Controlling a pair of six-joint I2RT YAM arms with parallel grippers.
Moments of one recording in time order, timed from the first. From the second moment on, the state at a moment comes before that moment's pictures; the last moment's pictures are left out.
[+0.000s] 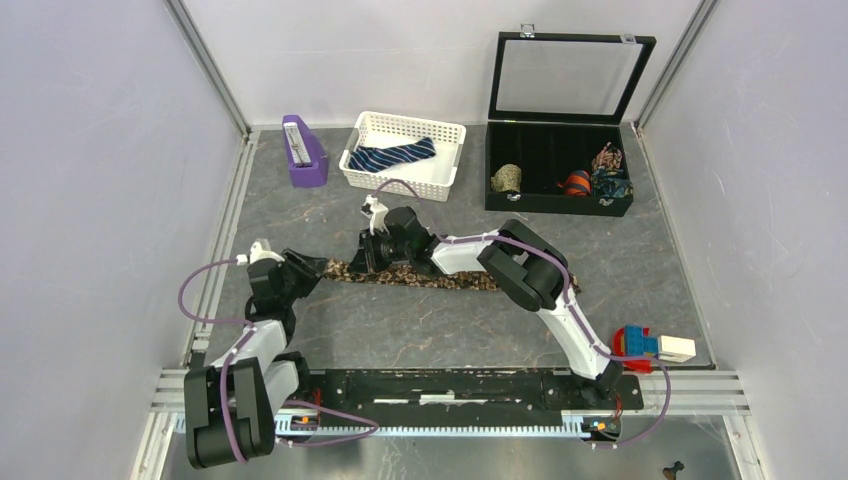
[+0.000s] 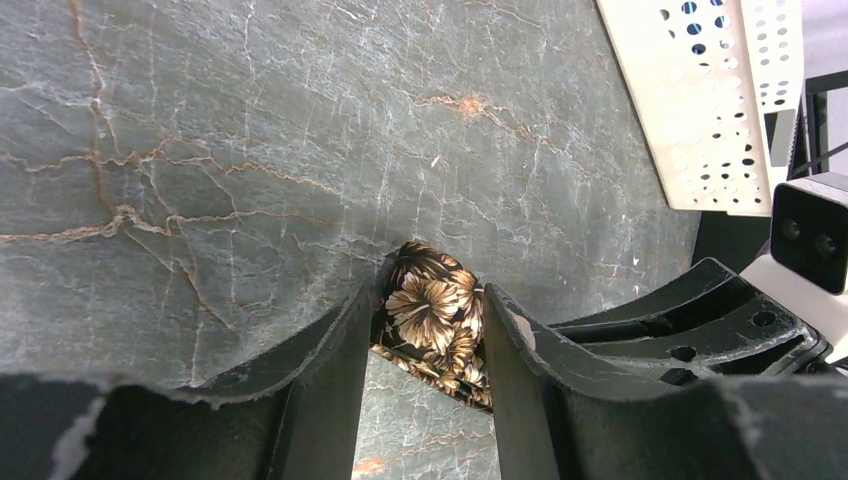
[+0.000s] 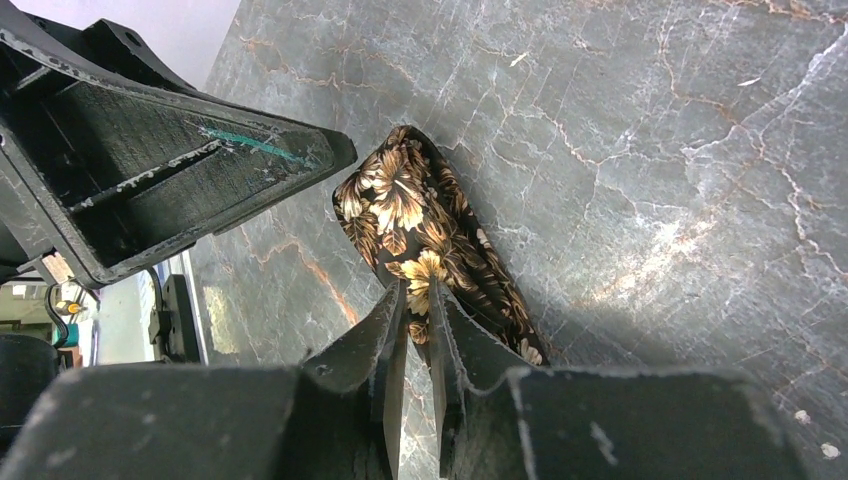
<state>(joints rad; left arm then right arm) 0.20 1.01 0.13 0.38 0.25 -0.76 0.91 2.31 1.44 0.44 -0.44 0.61</state>
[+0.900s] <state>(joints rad) 0.26 1.31 0.19 0.51 0.46 -0.76 0.91 2.32 1.43 0.46 -0.44 0.60</state>
